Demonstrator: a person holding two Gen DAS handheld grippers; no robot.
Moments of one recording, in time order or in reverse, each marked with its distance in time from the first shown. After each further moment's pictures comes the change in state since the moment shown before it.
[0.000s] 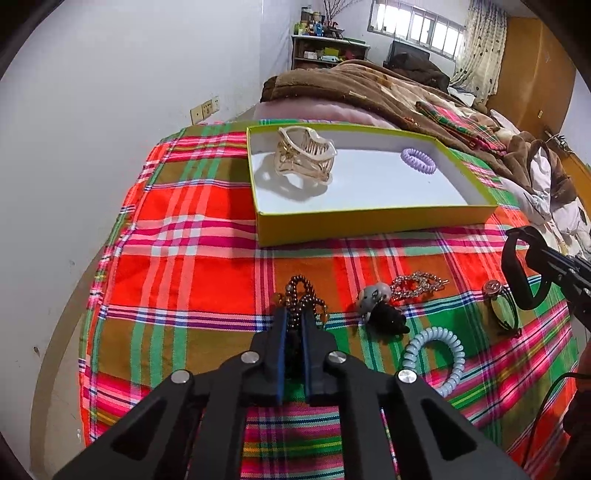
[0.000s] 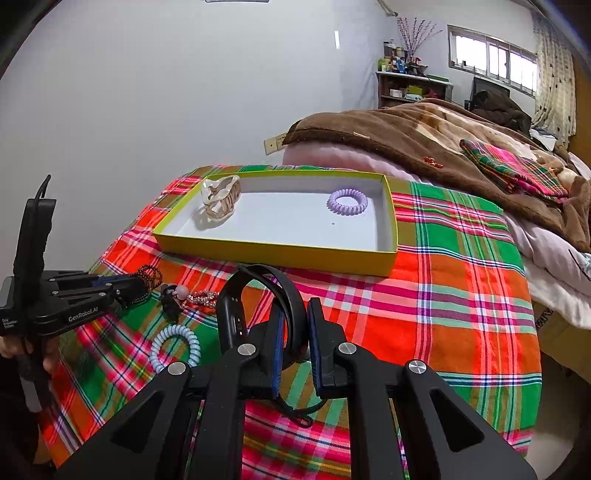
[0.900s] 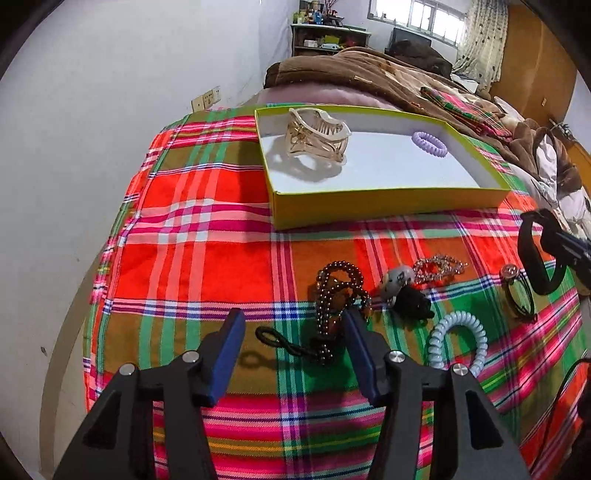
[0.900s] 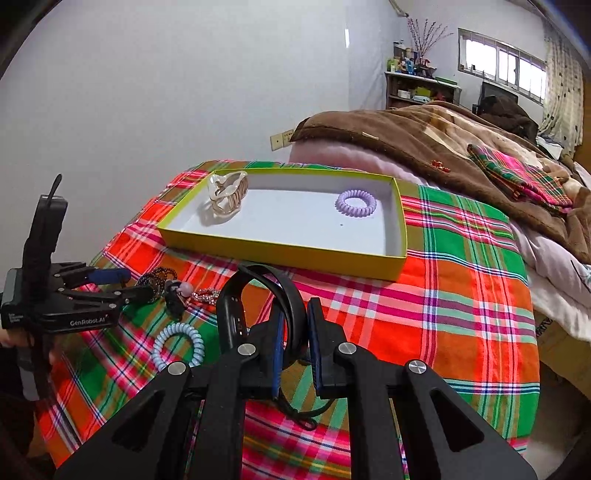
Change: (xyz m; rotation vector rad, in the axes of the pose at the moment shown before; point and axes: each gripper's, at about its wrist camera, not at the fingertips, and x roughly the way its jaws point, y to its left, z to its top) left arm 0.009 0.011 -0.007 0.016 0.052 0.021; right arm 0.004 0.005 0.004 -0.035 0.017 0.009
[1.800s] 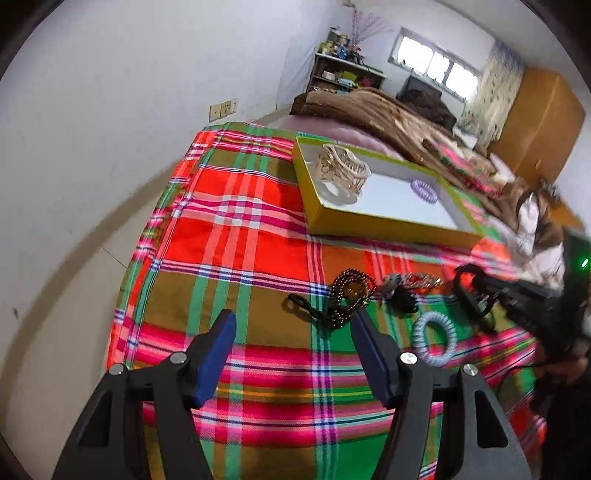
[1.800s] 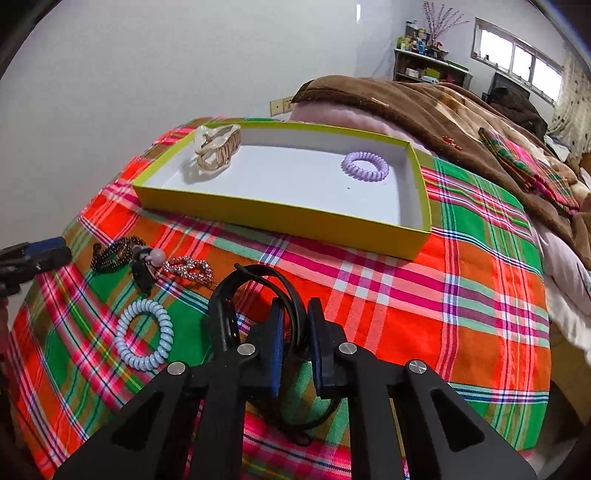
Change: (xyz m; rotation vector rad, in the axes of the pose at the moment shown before) left arm -0.034 0.037 -0.026 -0.153 -0.107 -0.105; right arm 0.041 0.002 -0.007 -0.046 0.127 -0.033
